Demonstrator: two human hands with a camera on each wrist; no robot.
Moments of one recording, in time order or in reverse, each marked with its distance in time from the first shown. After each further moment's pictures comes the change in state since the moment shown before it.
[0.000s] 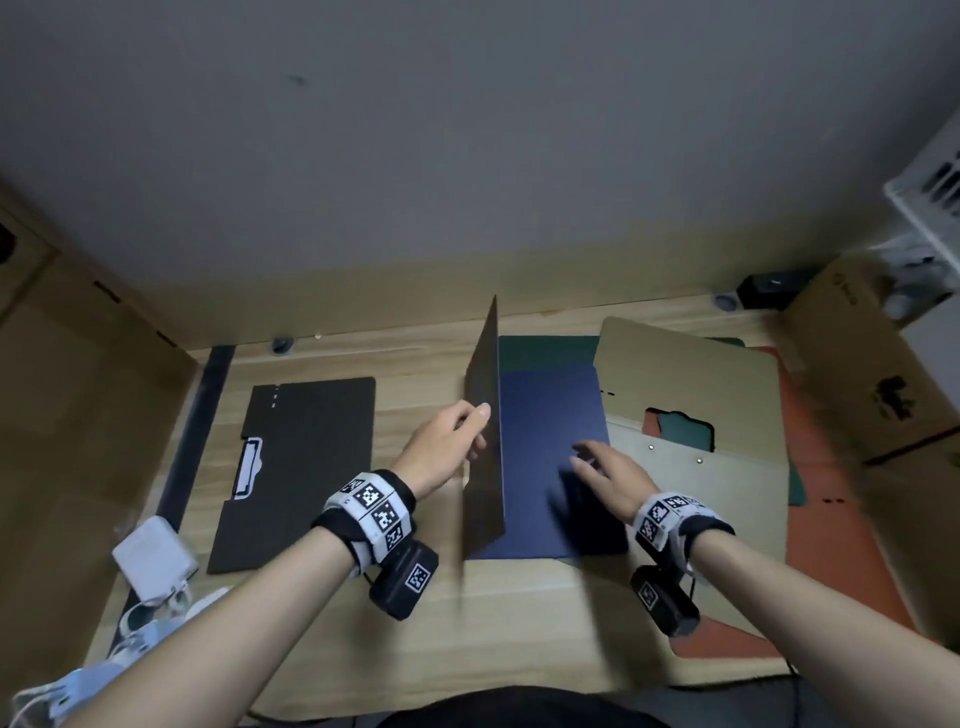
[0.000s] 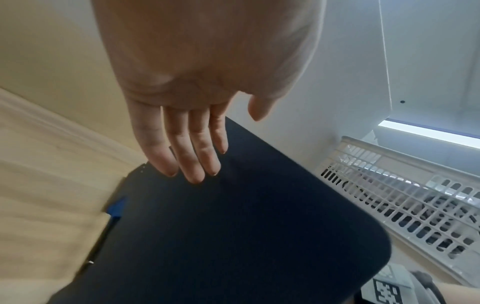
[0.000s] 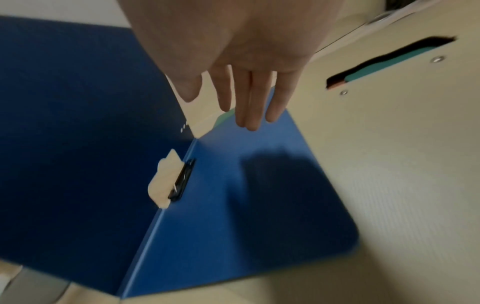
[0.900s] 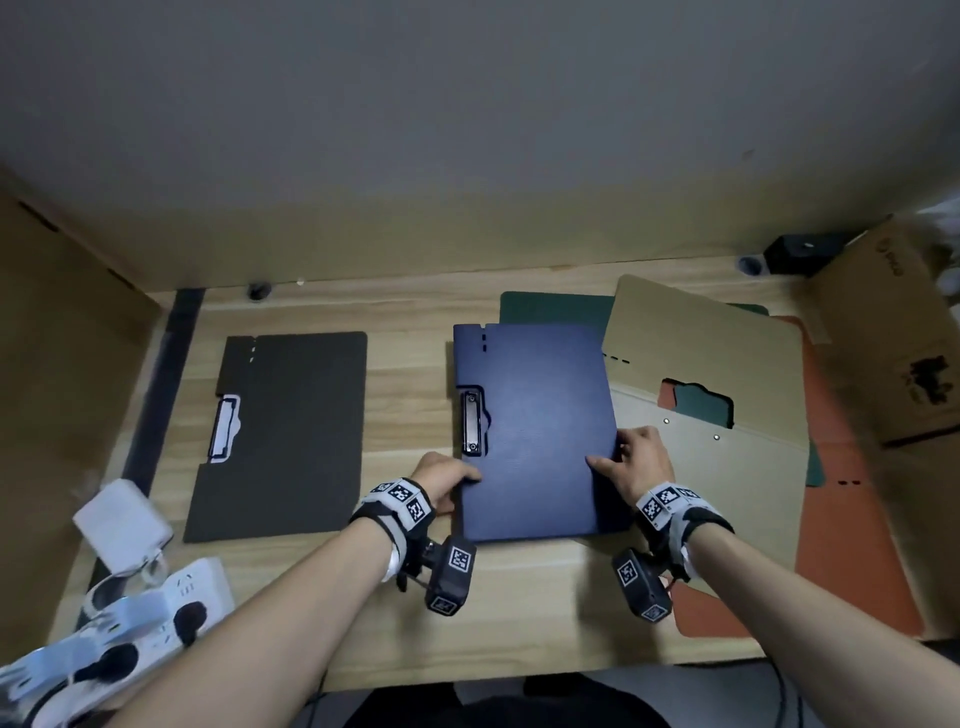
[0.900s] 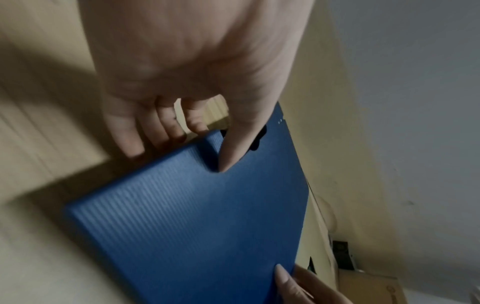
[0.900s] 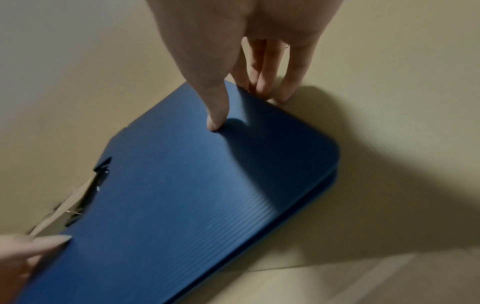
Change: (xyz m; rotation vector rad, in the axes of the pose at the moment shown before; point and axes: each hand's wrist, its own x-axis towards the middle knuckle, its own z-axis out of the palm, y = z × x) left_hand 0.035 -0.118 0.055 -0.361 -0.037 -0.700; right_hand 0.013 0.031 0.033 -0.004 0.178 0.369
